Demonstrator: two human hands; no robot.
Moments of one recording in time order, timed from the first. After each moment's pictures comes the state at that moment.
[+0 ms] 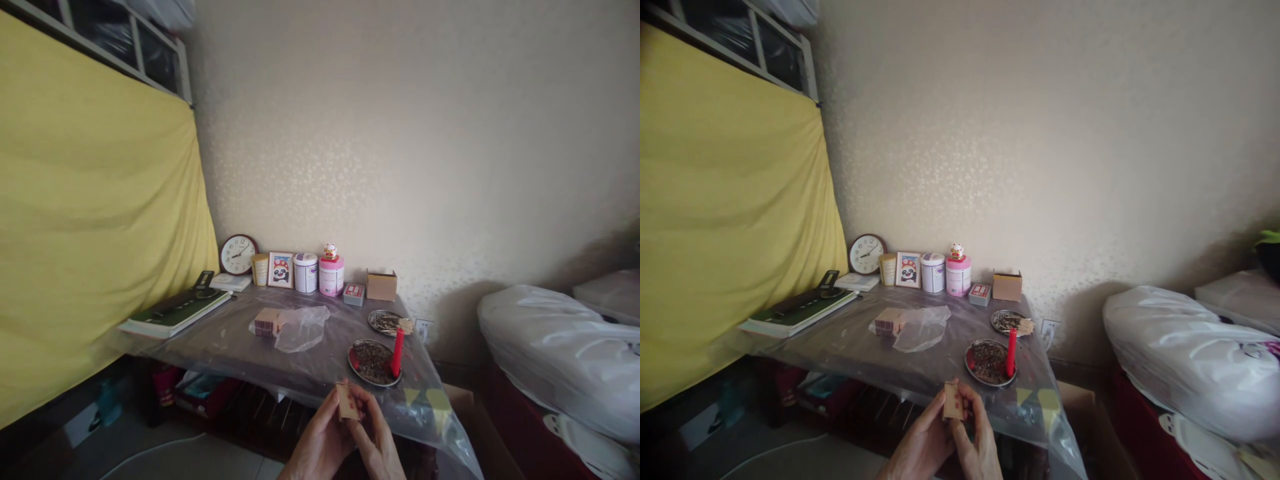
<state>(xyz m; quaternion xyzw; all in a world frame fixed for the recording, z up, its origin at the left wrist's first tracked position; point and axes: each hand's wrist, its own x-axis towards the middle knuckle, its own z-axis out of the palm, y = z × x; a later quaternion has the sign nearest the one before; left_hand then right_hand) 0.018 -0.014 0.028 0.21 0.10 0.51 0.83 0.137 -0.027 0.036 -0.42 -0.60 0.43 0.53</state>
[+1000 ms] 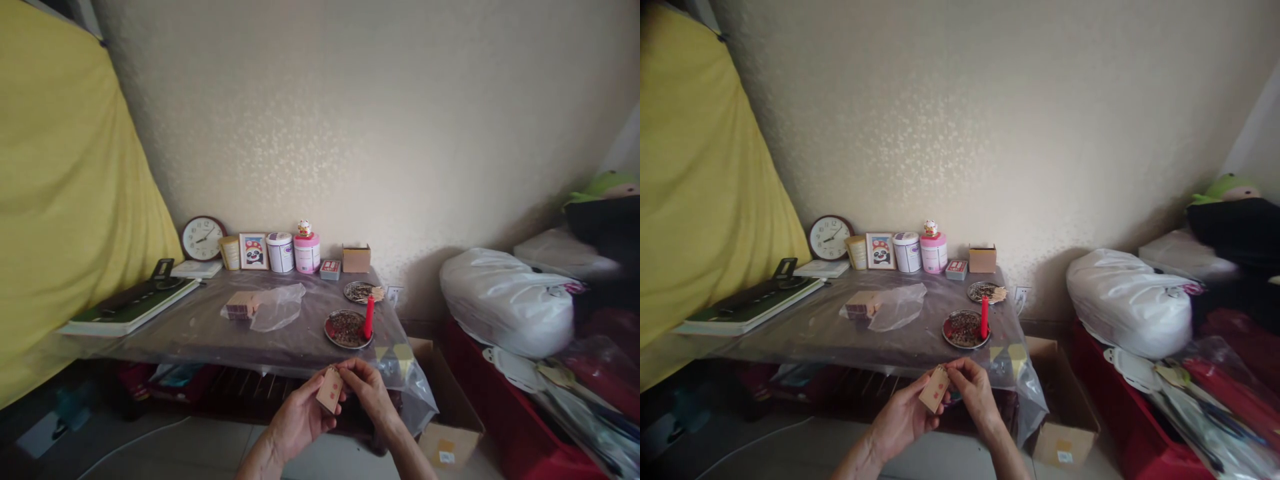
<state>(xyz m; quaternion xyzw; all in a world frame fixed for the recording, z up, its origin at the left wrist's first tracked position) 0.008 -0.023 0.026 0.26 0.21 0.39 0.86 0.163 -0.014 0.034 -0.41 -0.50 0.53 0.55</state>
